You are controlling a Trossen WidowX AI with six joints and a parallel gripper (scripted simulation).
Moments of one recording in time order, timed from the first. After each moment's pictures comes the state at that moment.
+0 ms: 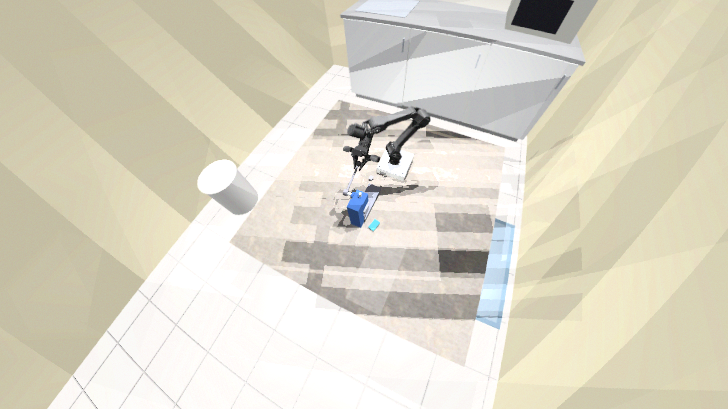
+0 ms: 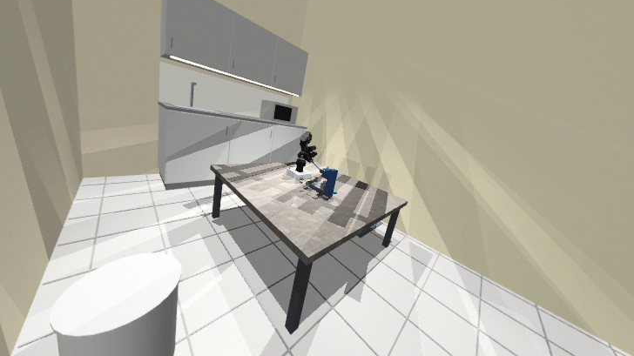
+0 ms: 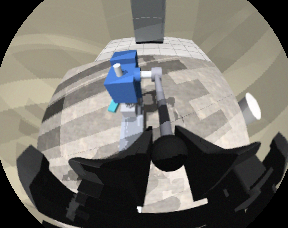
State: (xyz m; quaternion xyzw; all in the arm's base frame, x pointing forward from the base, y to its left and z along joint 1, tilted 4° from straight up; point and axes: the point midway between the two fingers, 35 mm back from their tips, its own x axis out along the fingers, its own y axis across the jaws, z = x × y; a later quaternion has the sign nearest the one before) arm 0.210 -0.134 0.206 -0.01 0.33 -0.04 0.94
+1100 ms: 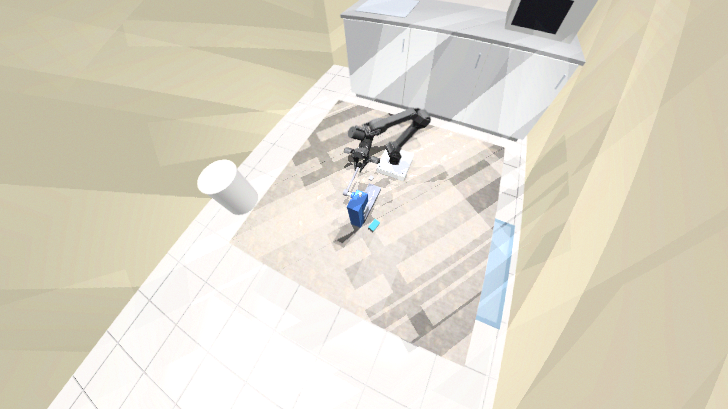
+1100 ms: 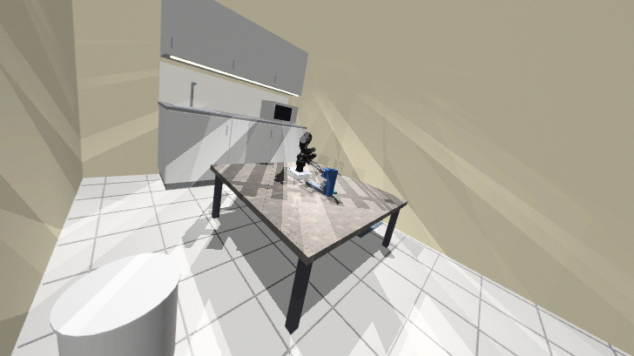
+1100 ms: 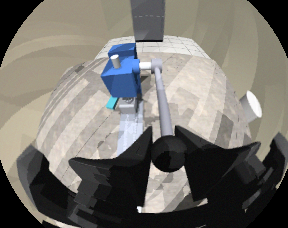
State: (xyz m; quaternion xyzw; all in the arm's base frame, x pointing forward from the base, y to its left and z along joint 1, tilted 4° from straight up) arm 0.207 -0.134 0.188 -0.01 0.33 -0.04 0.94
